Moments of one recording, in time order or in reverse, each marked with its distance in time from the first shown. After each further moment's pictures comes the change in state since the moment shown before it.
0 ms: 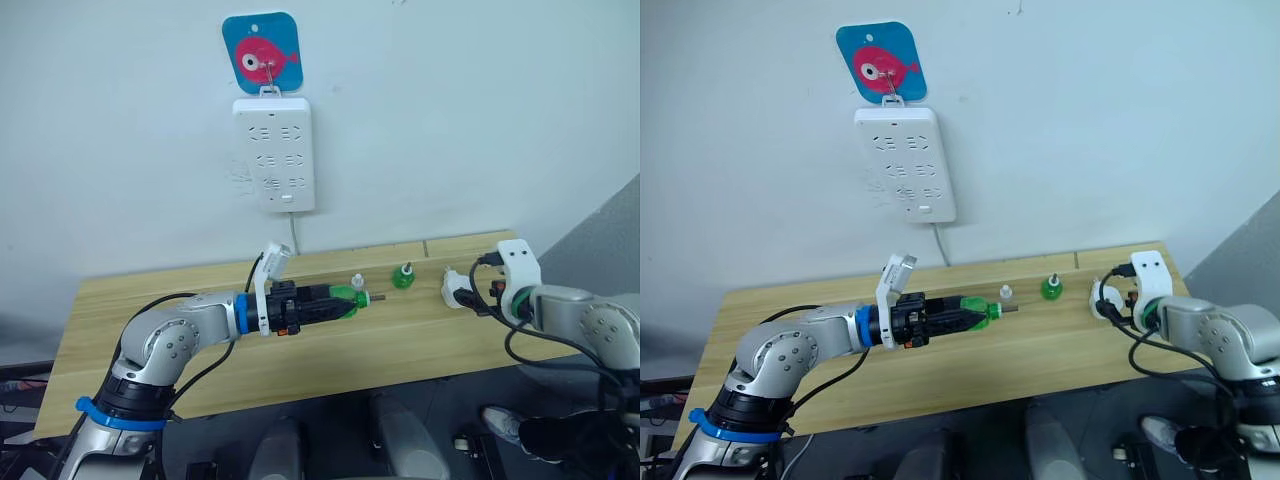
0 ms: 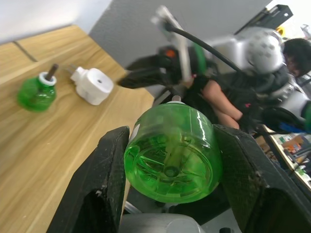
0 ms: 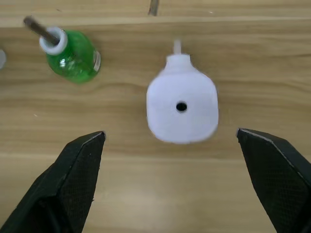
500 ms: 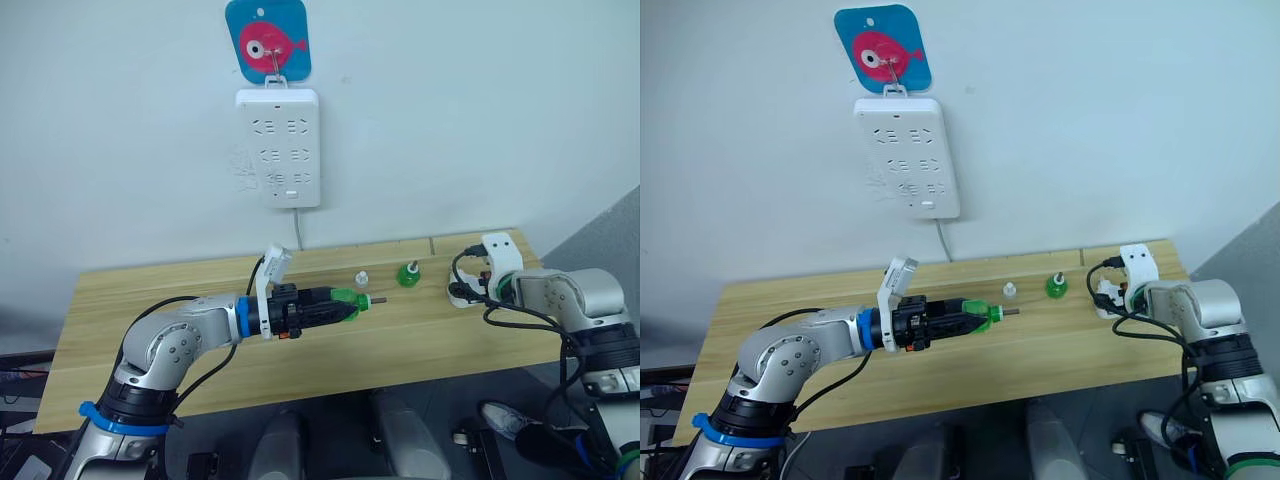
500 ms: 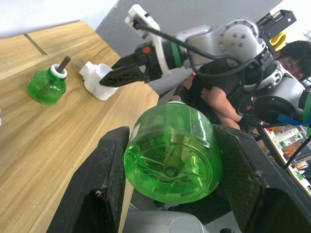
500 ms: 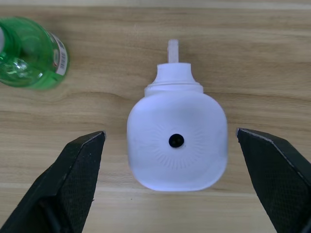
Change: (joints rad) left arm 0.016 -0.017 0.009 -0.005 0.032 0.000 -0.010; right arm -0.160 0.105 0.096 0.284 -0.329 -0.040 0.229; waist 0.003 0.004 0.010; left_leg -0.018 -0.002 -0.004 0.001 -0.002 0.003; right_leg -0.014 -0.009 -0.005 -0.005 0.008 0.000
